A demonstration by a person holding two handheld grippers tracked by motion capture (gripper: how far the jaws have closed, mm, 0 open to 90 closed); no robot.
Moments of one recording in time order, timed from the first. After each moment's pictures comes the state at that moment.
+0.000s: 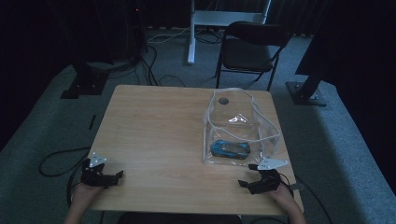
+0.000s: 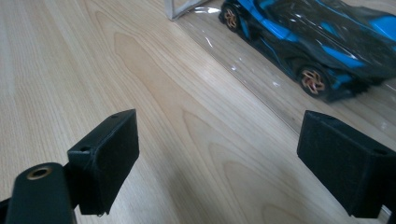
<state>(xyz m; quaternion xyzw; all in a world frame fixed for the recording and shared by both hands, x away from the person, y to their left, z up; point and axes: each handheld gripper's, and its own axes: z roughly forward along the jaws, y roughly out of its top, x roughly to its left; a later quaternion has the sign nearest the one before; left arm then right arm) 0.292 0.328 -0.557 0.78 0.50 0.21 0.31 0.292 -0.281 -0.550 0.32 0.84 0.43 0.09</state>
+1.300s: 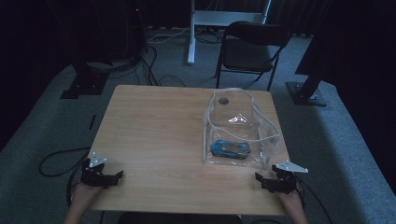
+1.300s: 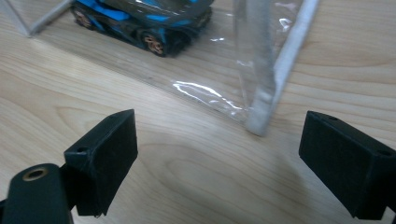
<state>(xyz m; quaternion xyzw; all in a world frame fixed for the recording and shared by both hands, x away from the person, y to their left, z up) 0.292 0.329 -0.556 0.78 0.50 0.21 0.31 0.276 -0.324 -0.556 0.51 0.74 0.40 0.19</state>
